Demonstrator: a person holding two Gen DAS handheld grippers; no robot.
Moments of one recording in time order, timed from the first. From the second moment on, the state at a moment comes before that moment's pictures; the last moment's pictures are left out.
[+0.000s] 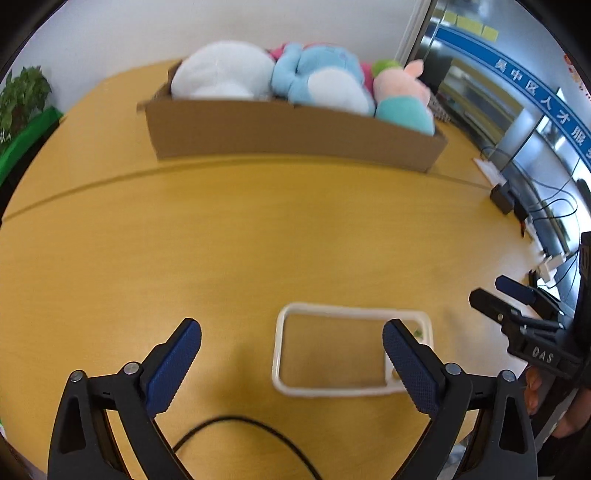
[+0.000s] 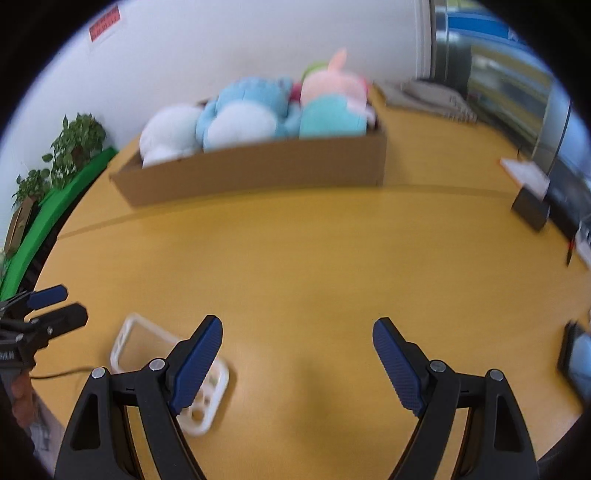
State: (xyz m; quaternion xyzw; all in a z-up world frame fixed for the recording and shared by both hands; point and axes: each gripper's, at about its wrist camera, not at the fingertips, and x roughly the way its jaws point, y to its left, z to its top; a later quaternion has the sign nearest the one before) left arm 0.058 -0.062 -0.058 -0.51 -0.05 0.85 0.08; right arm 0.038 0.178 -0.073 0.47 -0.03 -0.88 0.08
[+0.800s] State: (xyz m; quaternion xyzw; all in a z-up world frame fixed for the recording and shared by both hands) left arm 0.063 -0.045 -0.104 -0.56 -0.06 0.82 0.07; right arm 0.060 0.129 -0.112 0.50 0.04 -0.85 0.15
